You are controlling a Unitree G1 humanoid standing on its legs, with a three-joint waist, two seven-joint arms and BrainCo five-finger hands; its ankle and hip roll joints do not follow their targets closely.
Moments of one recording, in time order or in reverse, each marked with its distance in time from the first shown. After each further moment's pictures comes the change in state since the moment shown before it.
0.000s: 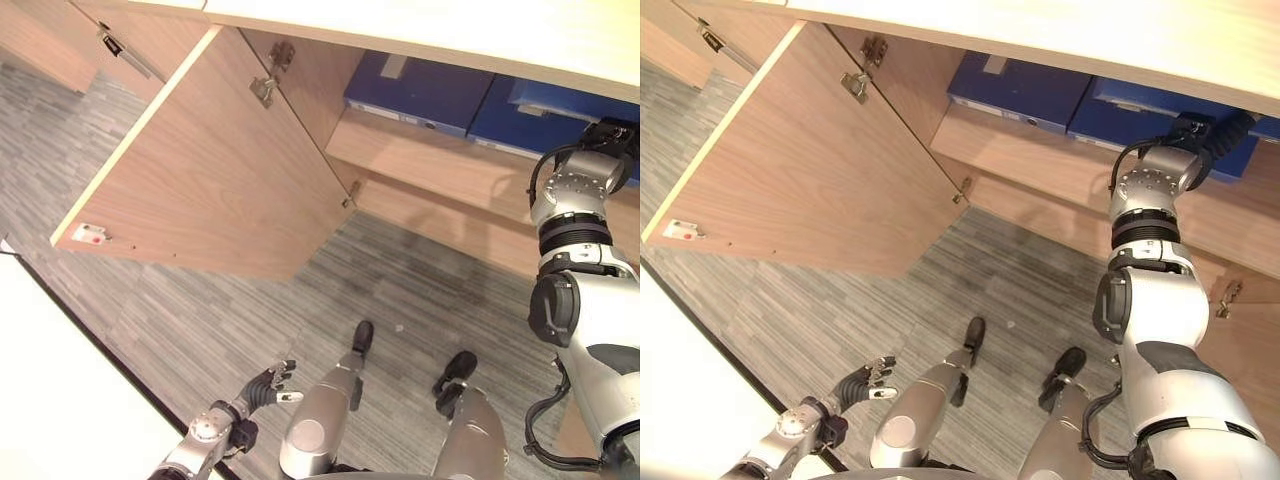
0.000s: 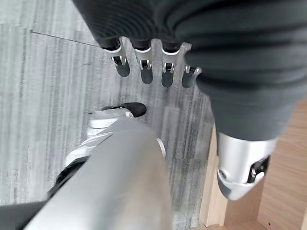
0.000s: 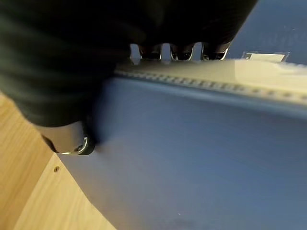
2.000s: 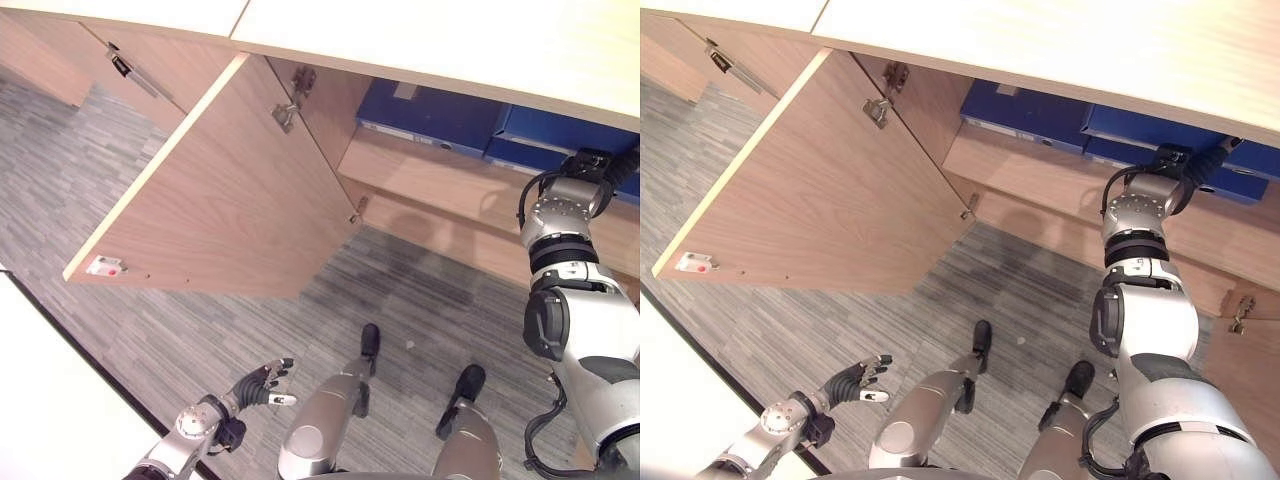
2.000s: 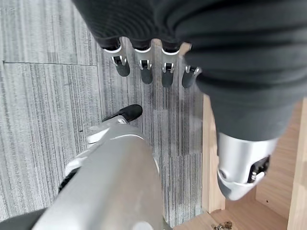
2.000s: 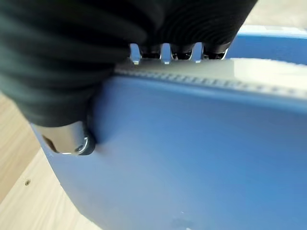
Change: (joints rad) left arm 0.021 0.120 -0.052 -0.162 0.016 0.023 -0.030; right arm 0.042 0.009 0.021 0.045 -0.002 0.030 -0.026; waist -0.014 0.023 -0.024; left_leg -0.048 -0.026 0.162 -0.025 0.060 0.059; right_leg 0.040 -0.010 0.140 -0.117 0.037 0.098
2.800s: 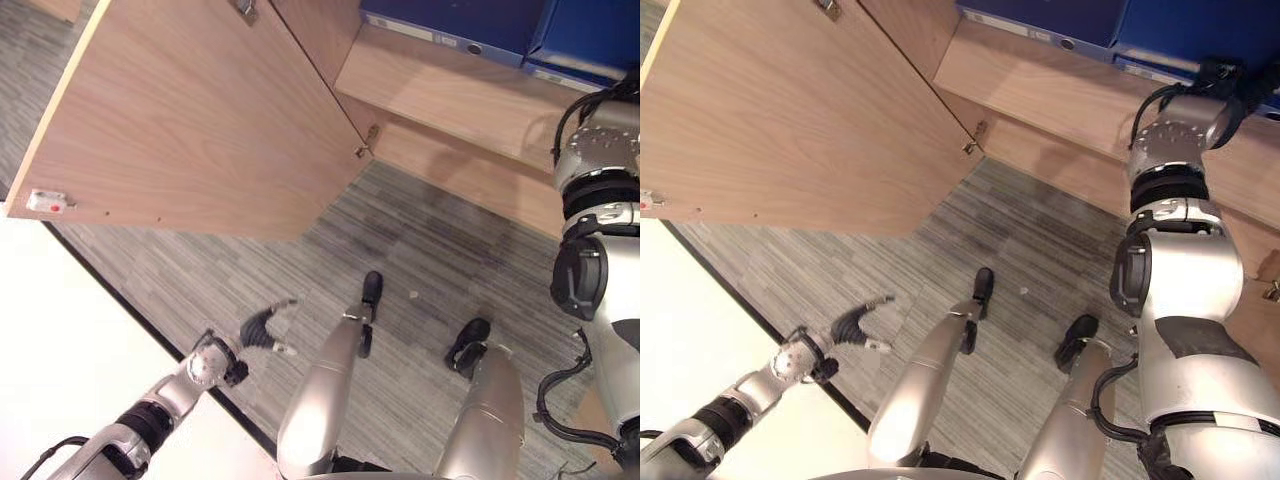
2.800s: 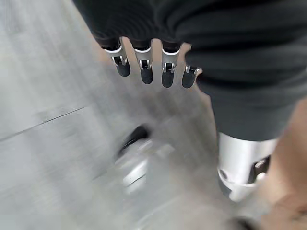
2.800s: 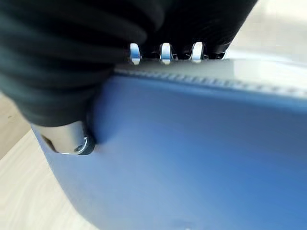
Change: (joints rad) left arm -0.238 0.001 -0.137 0.251 0.344 -0.126 0.239; right arm -0.262 -0.097 0.097 0.063 0.003 -0.083 -0.096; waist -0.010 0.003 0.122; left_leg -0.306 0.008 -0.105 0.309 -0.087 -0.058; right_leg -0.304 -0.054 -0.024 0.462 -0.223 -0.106
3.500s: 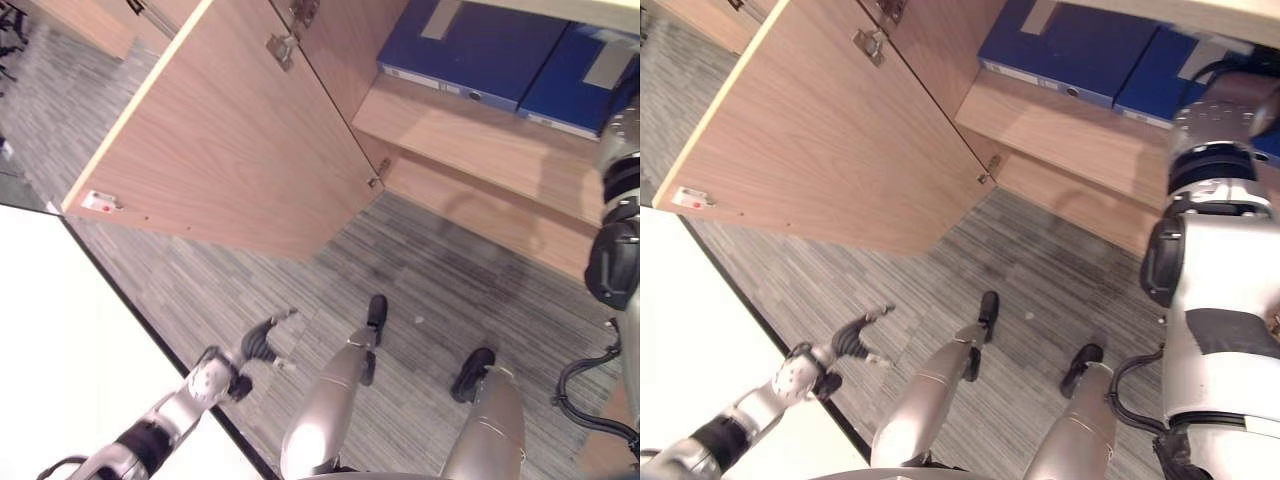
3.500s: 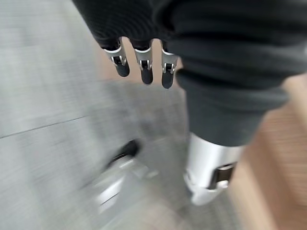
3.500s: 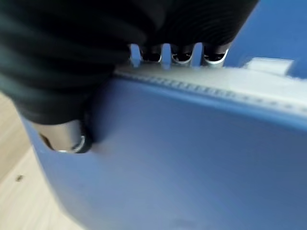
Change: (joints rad) left arm 0.141 0.098 0.015 -0.260 -0.117 0.054 0.011; right arm -0.073 -0.154 0.117 0.111 -0.002 0.026 -0.096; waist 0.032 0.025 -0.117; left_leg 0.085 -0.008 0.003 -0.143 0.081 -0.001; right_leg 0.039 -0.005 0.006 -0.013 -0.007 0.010
